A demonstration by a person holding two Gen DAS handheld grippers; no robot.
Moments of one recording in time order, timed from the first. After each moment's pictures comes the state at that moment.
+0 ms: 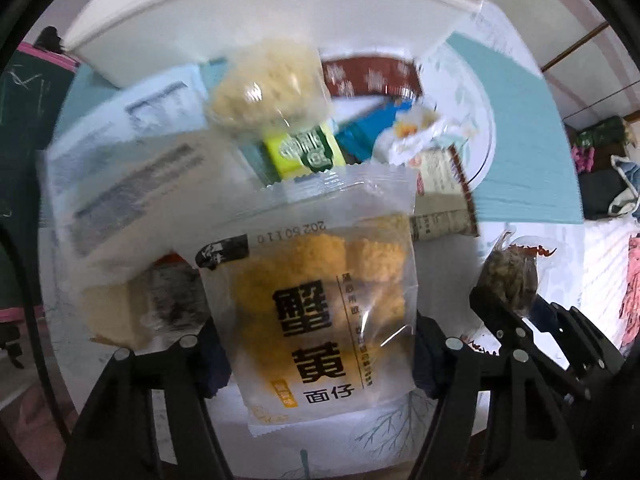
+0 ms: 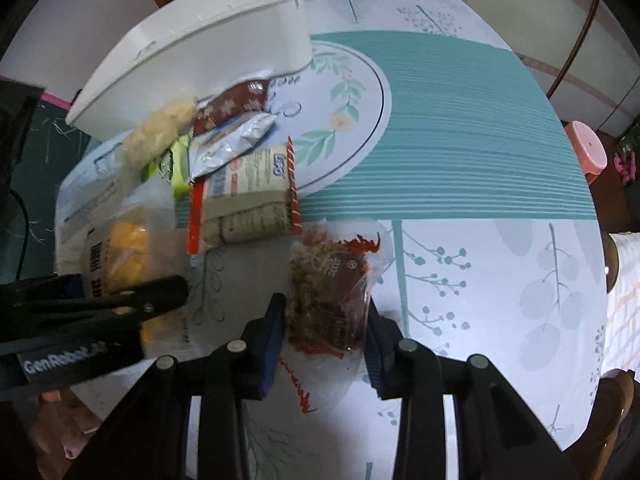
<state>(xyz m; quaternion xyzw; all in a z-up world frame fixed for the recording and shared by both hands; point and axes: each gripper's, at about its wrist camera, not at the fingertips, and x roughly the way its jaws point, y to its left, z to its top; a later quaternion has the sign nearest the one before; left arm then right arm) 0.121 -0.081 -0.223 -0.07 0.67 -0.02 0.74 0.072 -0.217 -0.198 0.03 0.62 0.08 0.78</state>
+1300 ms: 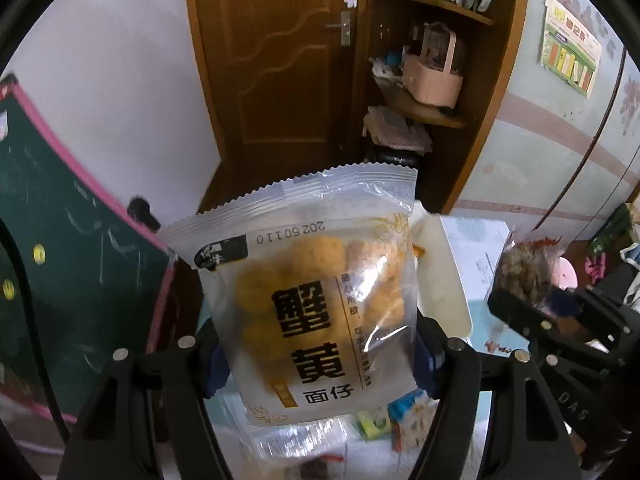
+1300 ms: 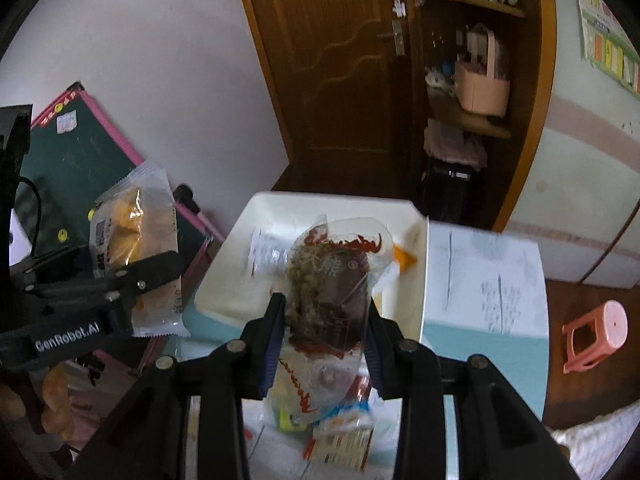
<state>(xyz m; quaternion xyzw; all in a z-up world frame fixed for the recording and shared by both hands) 0.209 0.034 0.017 -0.04 0.44 0.06 0.90 0.214 -0.143 0.012 -0.02 0.44 0.23 0.87</state>
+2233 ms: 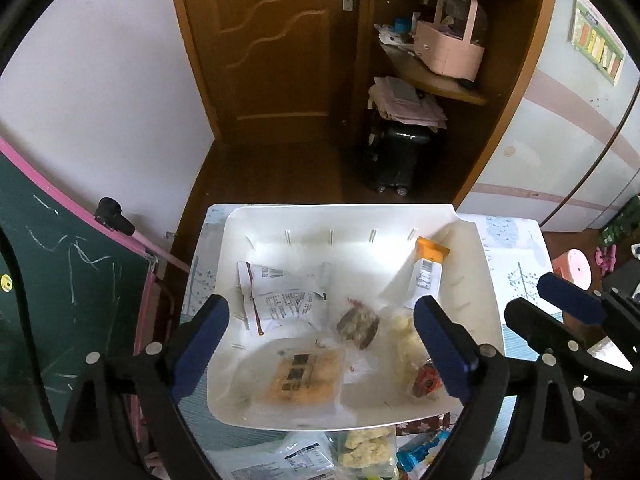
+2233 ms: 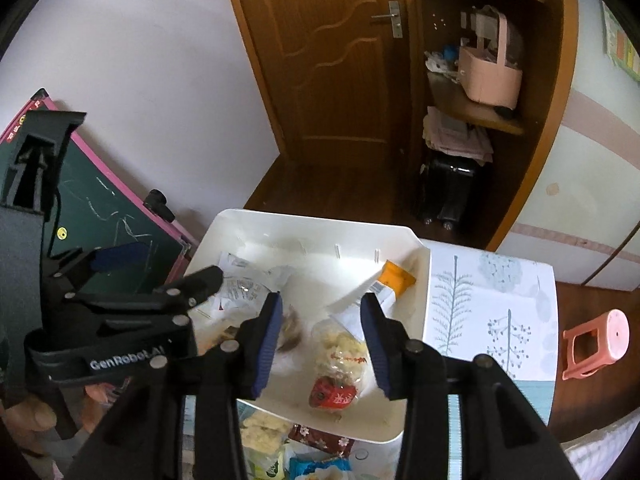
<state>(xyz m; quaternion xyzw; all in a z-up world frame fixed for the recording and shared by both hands) 0.309 0.037 -0.041 -0.04 0.50 0.06 0.87 0.297 -0.125 -0.022 -0.03 0.47 0.22 0.85</state>
